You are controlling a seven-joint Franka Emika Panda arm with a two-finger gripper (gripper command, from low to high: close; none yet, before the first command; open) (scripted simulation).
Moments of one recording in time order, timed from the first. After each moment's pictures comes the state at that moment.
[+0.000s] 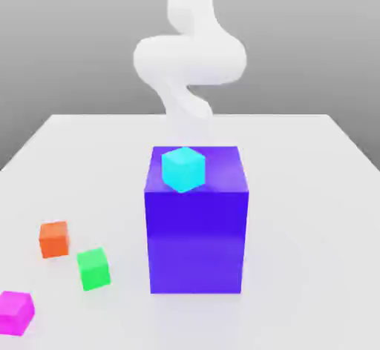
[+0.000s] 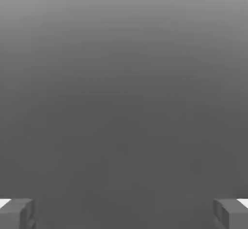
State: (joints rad) arm -0.07 -0.71 0.03 -2.30 -0.03 2.32 0.90
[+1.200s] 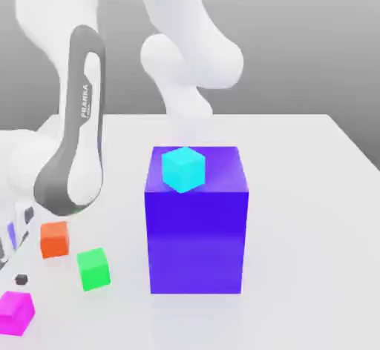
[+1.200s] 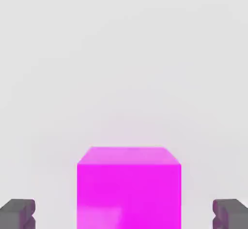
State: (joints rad) arm -0.58 0.52 0.00 -2.26 0.00 2.78 1.89
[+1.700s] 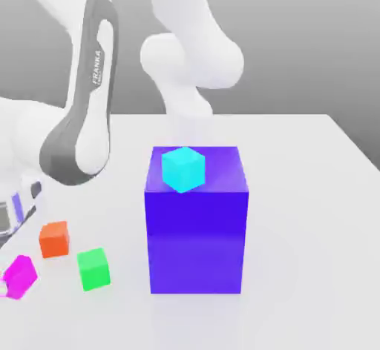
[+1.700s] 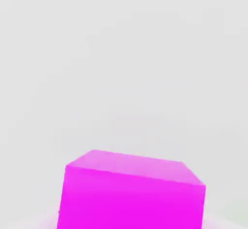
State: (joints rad) arm -0.52 0.22 -0.03 -2.43 0.01 2.65 2.13
